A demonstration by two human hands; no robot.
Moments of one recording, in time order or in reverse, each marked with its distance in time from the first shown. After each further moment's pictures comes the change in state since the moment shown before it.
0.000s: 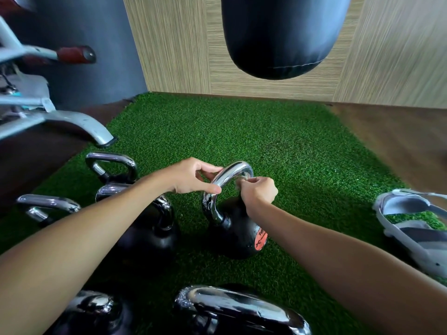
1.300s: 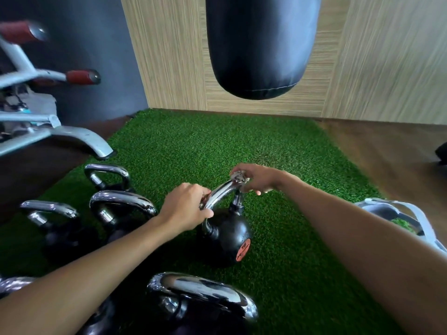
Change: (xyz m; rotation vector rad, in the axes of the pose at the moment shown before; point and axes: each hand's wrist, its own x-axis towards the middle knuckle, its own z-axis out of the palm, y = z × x) left_hand -0.063 0.090 0.066 0.358 0.452 -0.038; right_hand 0.066 -0.060 -0.106 -0.664 -0.933 -0.568
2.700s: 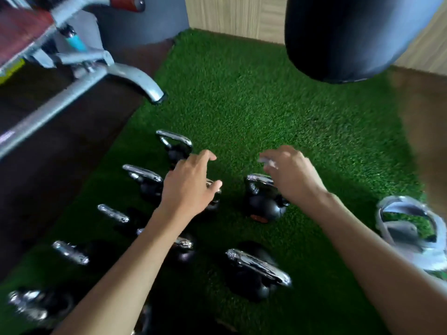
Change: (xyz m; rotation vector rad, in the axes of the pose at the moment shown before) left_hand -0.039 -0.052 -0.224 -0.037 -0.107 -0.292; right_hand -0.076 -0.256 -0.030 -0.284 0.262 0.104
